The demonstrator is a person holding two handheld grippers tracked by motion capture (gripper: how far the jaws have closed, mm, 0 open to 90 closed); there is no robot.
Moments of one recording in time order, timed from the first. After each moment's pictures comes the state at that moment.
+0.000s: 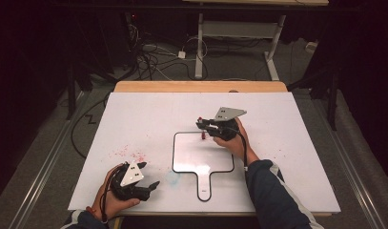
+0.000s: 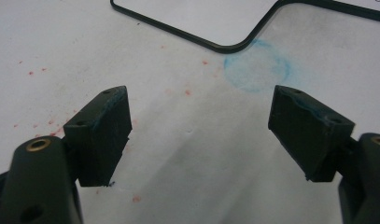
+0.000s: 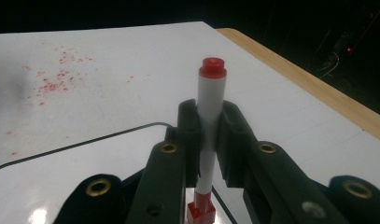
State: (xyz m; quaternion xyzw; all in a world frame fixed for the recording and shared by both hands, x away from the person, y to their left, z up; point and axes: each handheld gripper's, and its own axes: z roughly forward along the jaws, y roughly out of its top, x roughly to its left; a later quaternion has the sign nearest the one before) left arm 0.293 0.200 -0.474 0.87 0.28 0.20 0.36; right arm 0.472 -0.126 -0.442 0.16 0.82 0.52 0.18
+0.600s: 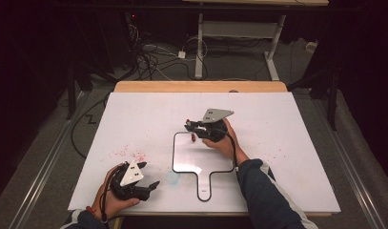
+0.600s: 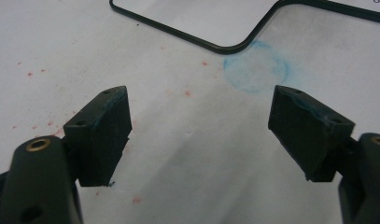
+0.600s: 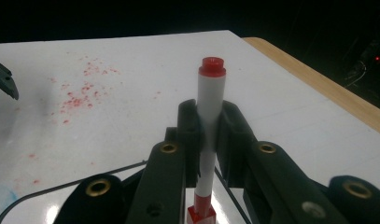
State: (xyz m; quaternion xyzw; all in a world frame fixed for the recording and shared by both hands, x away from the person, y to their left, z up) left arm 0.293 0.201 -0.474 0.87 0.27 0.20 0.36; right arm 0.470 -0.097 -0.442 0.14 0.83 0.52 0.17
